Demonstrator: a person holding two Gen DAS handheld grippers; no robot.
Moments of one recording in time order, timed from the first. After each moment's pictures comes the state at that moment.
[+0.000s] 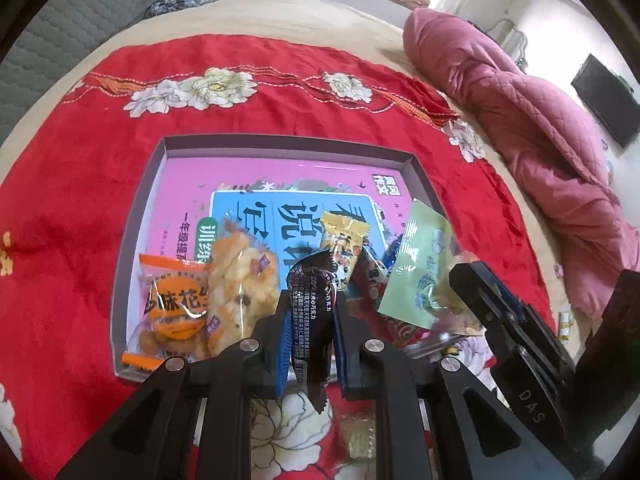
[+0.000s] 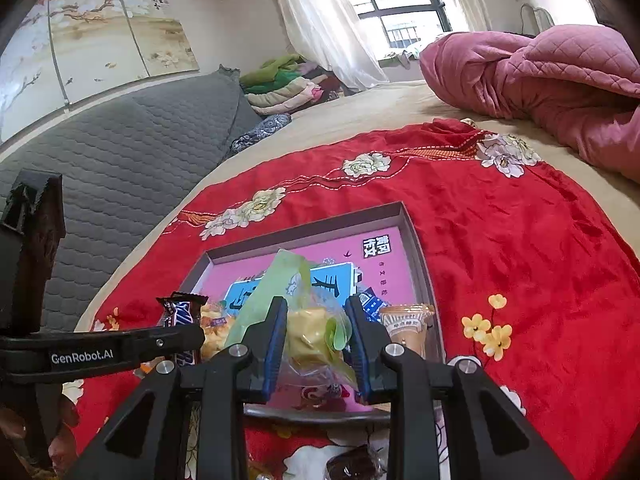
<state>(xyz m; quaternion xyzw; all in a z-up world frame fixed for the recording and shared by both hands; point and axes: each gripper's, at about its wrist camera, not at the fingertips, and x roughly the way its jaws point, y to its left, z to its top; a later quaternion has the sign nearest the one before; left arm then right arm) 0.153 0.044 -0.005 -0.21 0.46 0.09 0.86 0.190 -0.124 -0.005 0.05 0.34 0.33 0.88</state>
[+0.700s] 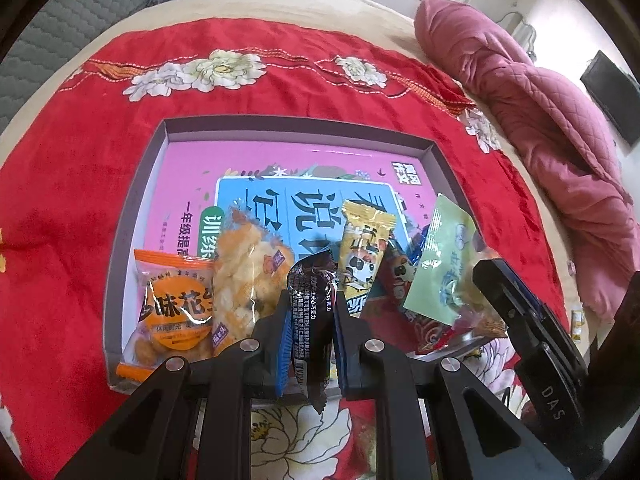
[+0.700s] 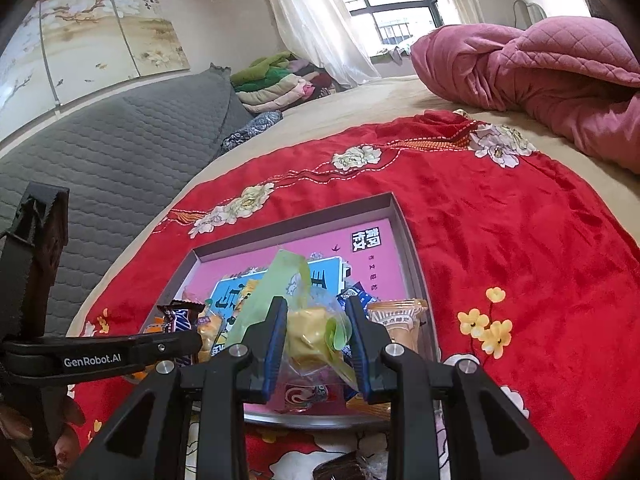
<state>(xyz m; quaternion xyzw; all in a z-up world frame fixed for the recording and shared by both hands) 0.163 0.053 -0.026 -0.22 0.48 0.10 0.84 0.199 -0.124 -0.017 0.06 0.35 0.31 0.88</state>
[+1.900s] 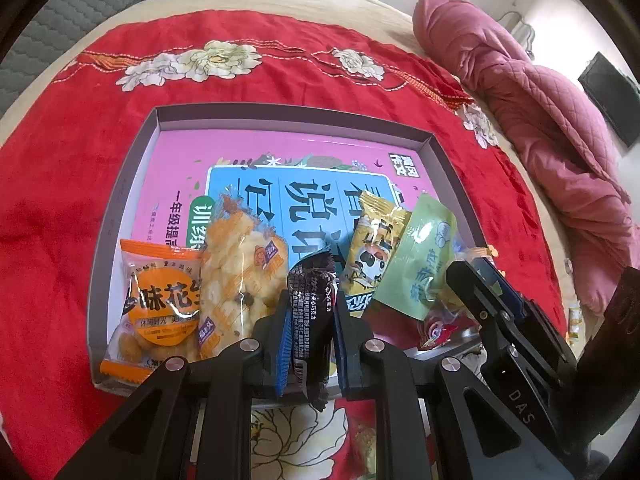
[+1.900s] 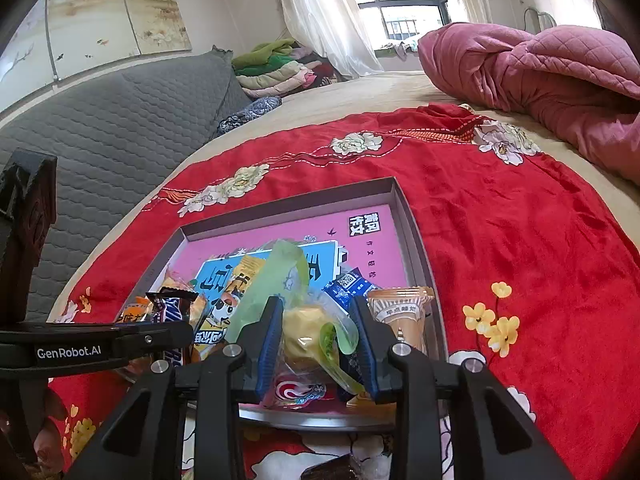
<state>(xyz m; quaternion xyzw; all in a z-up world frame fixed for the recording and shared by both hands) 0.165 0.050 -0.034 -0.22 0.48 0.09 0.84 0.198 -0.113 -0.032 0.02 0.35 0.31 0.88</state>
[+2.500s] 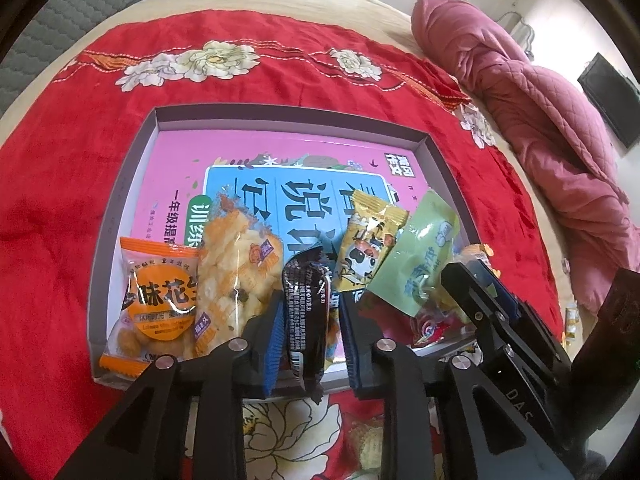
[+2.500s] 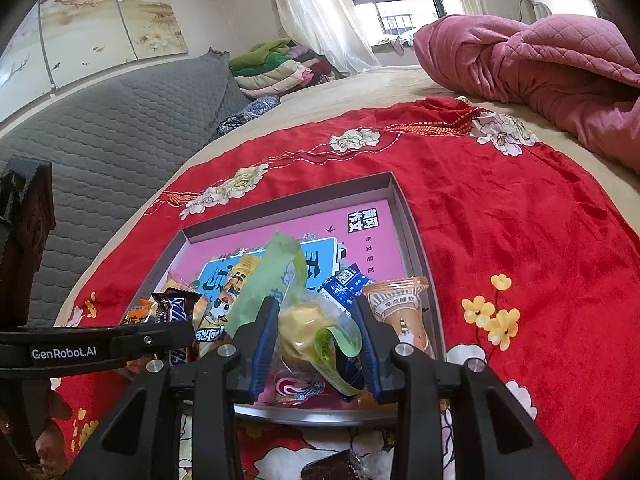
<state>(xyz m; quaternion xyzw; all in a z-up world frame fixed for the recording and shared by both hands) 0.164 0.047 -0.030 -0.22 0.48 0.09 0.84 0.200 -0.117 -0.033 0.03 0.36 0.31 0.88</state>
